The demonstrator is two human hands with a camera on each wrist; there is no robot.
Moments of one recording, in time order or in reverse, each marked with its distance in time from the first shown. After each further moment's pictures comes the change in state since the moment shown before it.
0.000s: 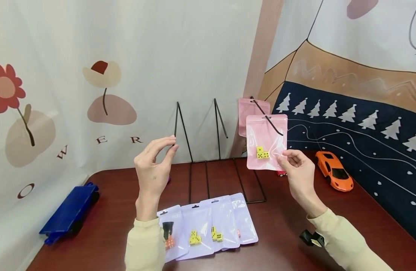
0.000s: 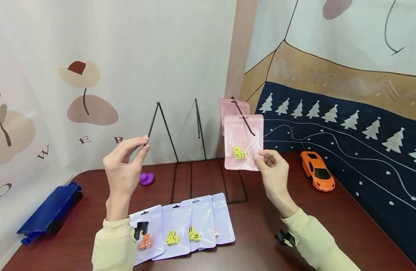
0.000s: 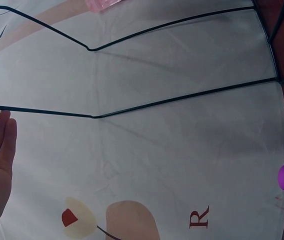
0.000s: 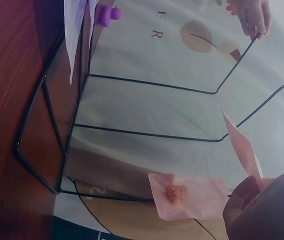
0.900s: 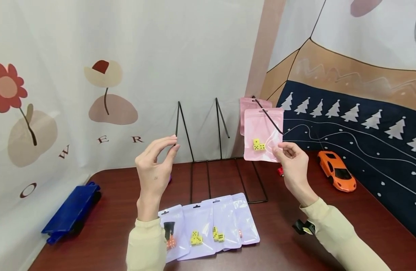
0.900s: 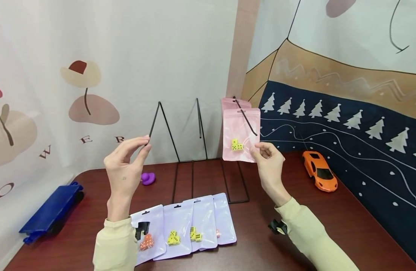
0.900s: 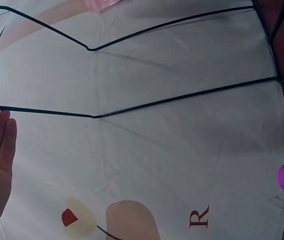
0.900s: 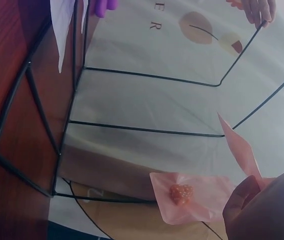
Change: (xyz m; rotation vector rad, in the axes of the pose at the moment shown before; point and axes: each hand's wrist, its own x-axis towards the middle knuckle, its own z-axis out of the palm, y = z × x) left_hand 0.002 0.006 0.000 -0.004 0.000 0.004; right_hand 0.020 0.013 0.017 0.085 -0.002 -0.016
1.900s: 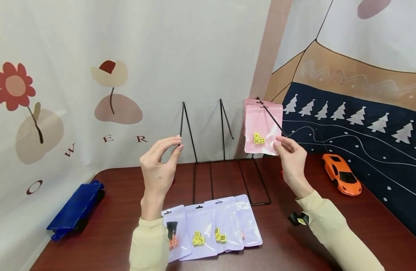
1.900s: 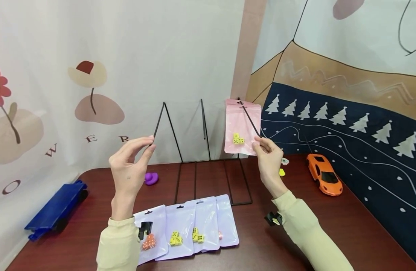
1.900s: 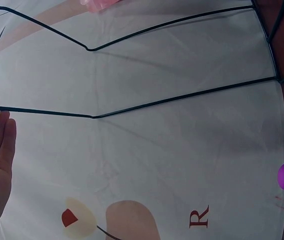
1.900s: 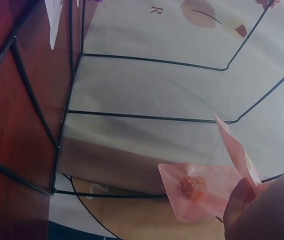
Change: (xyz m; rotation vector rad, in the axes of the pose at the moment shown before) left_hand -0.010 -0.028 -0.002 0.010 -0.008 0.023; right_hand 0.021 0.012 0.011 -0.062 0.021 0.011
